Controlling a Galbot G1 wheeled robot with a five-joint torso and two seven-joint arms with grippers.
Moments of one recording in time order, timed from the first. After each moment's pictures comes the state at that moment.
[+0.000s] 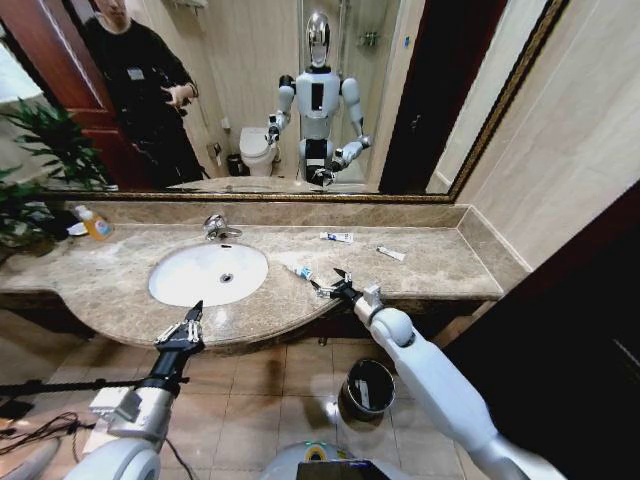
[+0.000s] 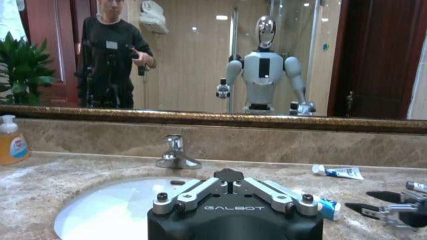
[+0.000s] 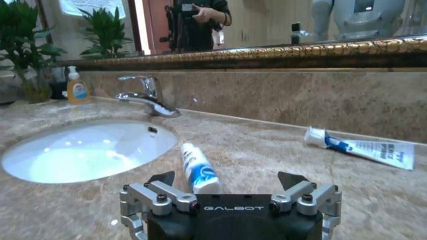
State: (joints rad) left arm 1.83 -1.36 -0.81 -2.47 -0.37 0.17 0.05; right arm -0.81 1.18 0.04 1.63 0.44 -0.24 -0.14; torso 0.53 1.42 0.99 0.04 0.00
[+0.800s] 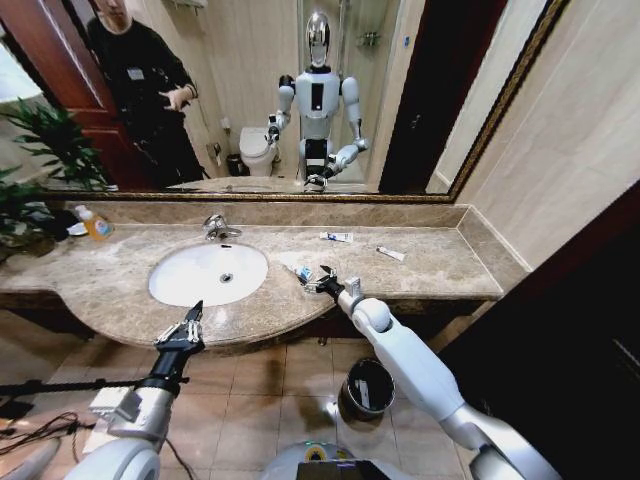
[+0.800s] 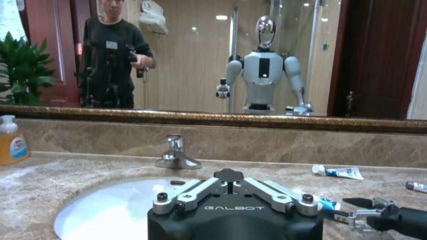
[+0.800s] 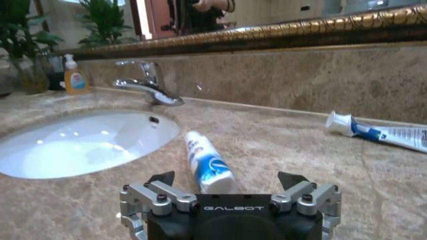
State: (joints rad) left arm 1.83 -1.36 -0.81 -2.47 -0.37 0.17 0.05; right arm -0.72 1.26 -0.02 1.47 0.42 -0.22 -0.14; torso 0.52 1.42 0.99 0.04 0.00
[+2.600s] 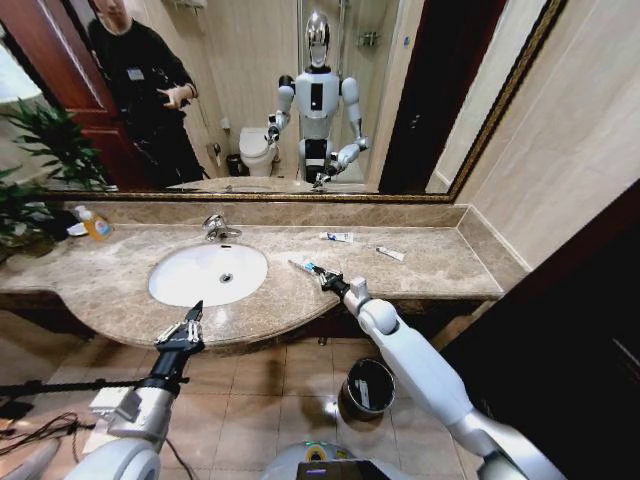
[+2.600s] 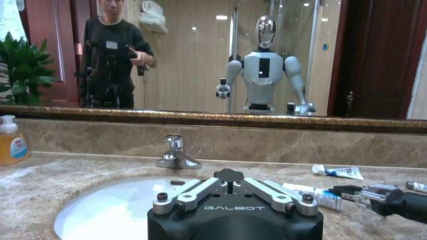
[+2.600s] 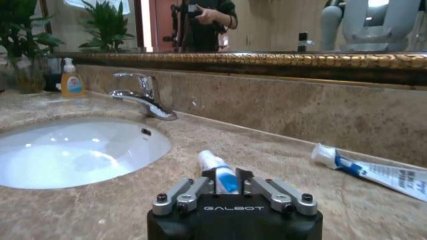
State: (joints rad) left arm 1.83 -1.36 -0.81 -2.47 -0.37 0.17 0.05; right arm -0.68 1.23 -0.03 1.49 0.38 -0.19 -0.14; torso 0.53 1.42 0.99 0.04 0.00
